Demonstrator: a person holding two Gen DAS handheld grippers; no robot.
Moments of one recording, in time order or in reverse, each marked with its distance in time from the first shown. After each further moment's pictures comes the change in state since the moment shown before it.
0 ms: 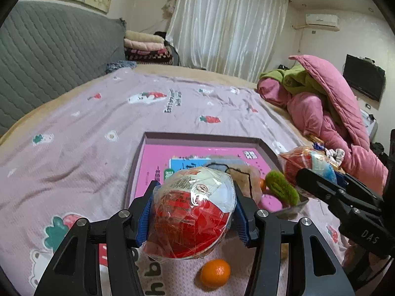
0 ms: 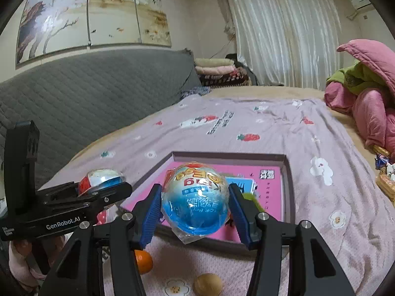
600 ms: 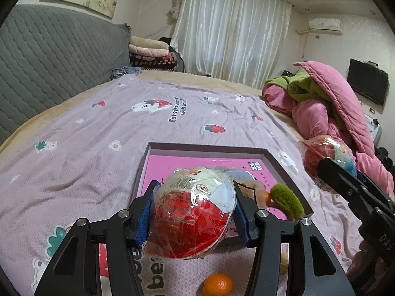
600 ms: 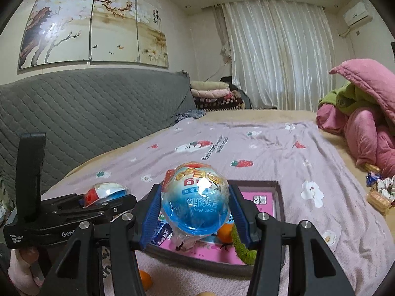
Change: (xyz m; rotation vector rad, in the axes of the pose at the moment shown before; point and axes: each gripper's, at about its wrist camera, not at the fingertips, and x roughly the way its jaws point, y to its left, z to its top) left arm 0.006 -0.001 0.011 -0.006 -0.033 0.027; right arm -0.016 0.013 0.013 -0.033 -0.137 -0.048
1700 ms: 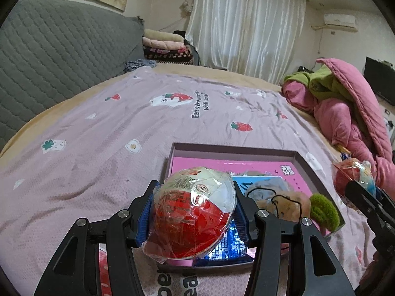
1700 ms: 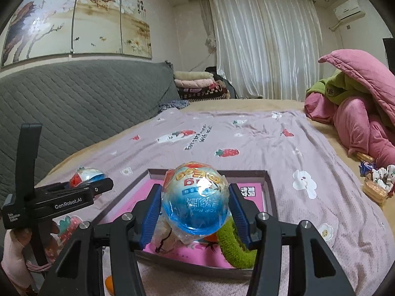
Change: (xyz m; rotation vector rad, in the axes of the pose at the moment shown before) left arm 0.046 0.038 0.015 -0.016 0.045 0.088; right arm 0.035 -0.014 -0.009 0.027 0.089 -0.092
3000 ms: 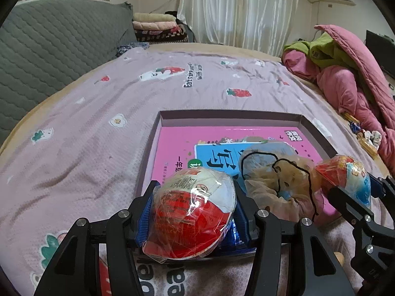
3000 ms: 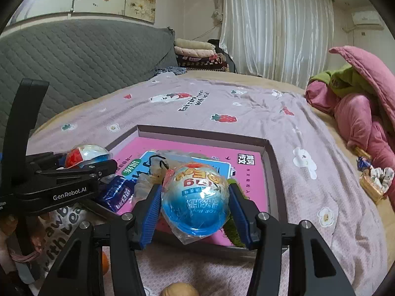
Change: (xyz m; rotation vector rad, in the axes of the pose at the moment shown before) left arm 0.039 -0.027 -0.026 0.082 0.133 0.039; right arm 0.036 0.009 -0.031 -0.114 0.173 -0.073
